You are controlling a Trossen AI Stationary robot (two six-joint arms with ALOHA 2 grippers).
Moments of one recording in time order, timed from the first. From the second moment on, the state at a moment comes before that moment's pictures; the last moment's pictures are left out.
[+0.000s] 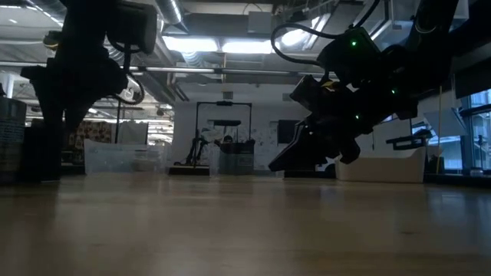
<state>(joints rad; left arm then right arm) 0.10 1.29 0.86 -1.22 -0.02 -1.09 0.05 1.81 0.62 0.66 0.10 -0.08</state>
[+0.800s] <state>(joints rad) 0.10 1.27 0.95 -1.11 -0.06 0.03 0.05 1.81 0.62 0.66 0.10 -0.08</state>
